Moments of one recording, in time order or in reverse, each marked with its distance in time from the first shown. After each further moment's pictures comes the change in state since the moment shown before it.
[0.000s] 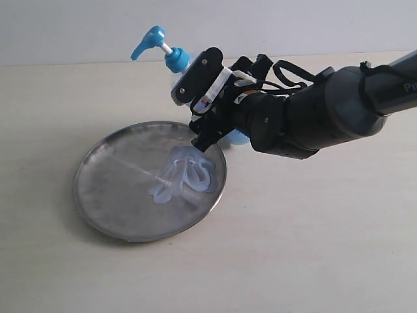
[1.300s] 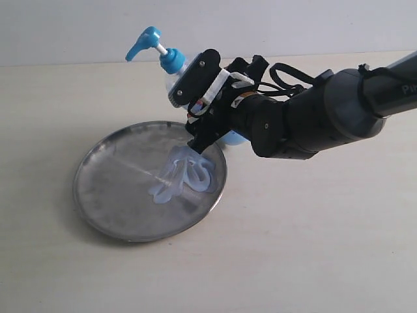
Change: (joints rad) left arm -0.146 0.573 -0.654 0.000 0.001 0.000; right arm 0.000 0.006 0.003 -0.102 -0.008 0.091
